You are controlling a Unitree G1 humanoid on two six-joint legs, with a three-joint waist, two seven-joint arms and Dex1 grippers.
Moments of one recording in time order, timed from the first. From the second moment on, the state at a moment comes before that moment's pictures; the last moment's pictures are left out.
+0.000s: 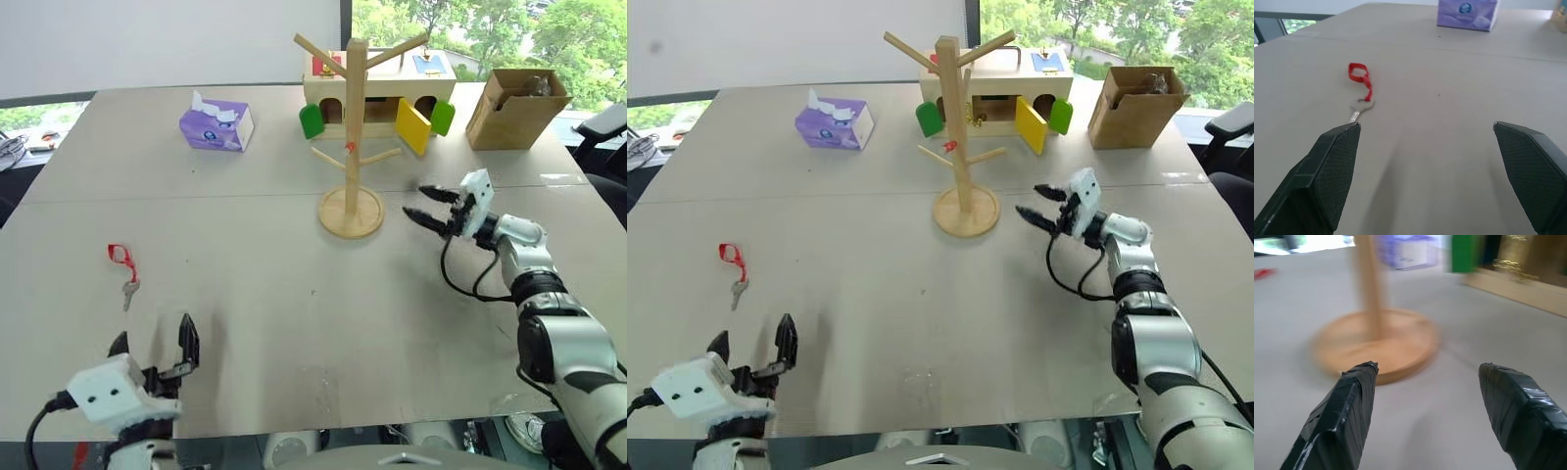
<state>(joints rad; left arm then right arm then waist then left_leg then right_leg) 0.59 0.02 0.36 -0.60 -0.29 -0.02 -0.04 -0.73 -0.40 -0.11 0.93 0.23 -0.32 1.35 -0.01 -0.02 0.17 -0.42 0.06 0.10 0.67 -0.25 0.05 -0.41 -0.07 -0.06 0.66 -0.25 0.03</state>
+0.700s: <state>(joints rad) -0.14 0.27 0.59 -0.28 -0.32 0.58 0.33 -0.32 -0.53 0.03 0.16 0.42 -0.25 1.48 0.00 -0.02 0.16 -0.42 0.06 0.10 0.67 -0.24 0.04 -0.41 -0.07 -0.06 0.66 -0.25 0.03</state>
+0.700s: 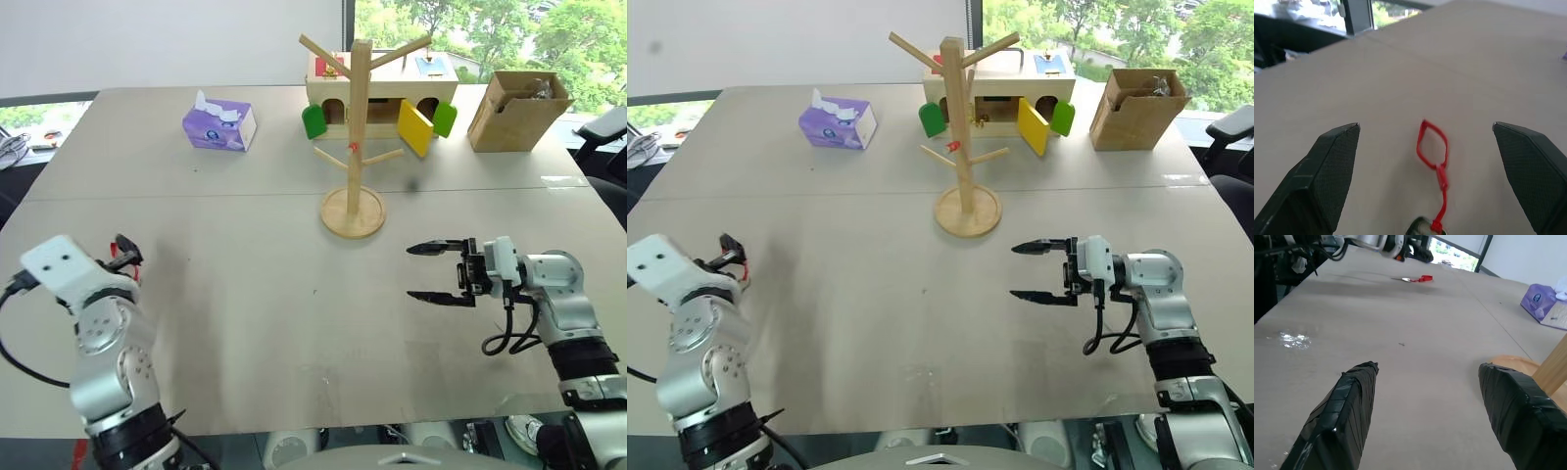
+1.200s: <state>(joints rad) -0.20 0.25 0.58 -0.11 -0.28 0.59 0.35 -0.30 -0.55 0.02 0.07 0.43 -0.24 1.39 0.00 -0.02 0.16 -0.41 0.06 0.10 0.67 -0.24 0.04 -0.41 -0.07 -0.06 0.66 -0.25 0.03</state>
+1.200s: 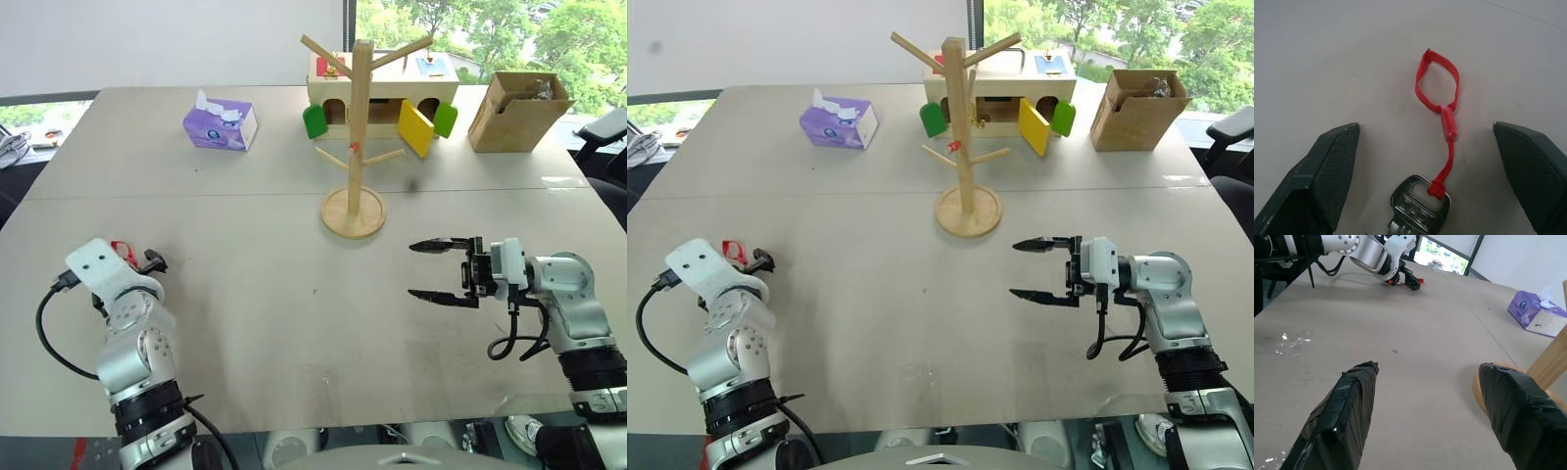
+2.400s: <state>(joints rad) -0.29 0.28 0.49 0.06 -0.25 0.40 0.17 -0.30 -0.65 -0.05 -0.01 0.52 -0.03 1.25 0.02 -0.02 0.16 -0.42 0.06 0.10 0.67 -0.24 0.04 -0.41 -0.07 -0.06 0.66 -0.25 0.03</state>
